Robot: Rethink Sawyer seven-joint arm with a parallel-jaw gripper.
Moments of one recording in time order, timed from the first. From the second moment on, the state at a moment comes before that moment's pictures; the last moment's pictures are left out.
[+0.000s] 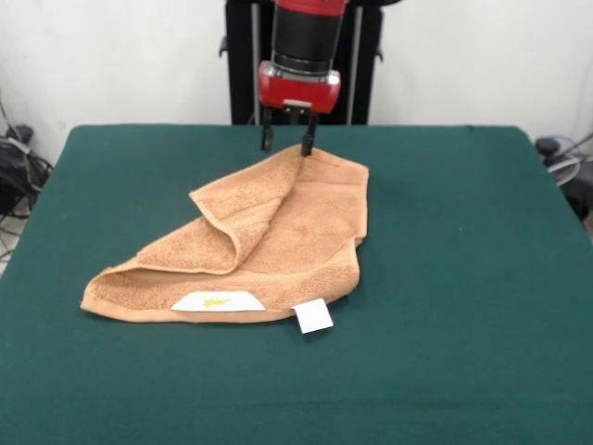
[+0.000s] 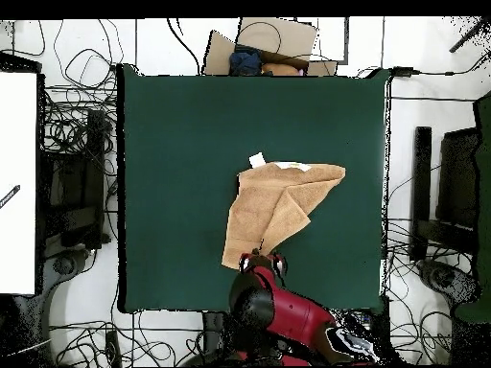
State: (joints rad) arm -0.39 -0.59 -0.06 2.25 -0.06 -0.31 1.34
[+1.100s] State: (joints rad) arm -0.42 -0.57 -0.01 2.26 -0.06 -0.31 1.34
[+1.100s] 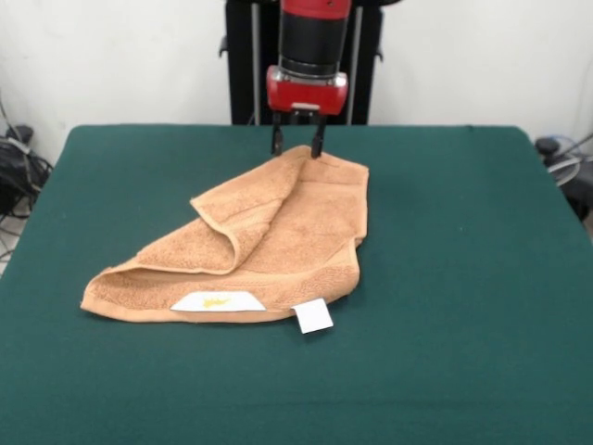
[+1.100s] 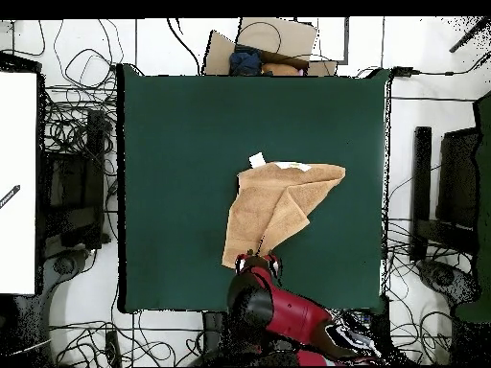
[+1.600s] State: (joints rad) arm -0.45 -0.54 0.02 2.25 -0.06 -0.27 1.34
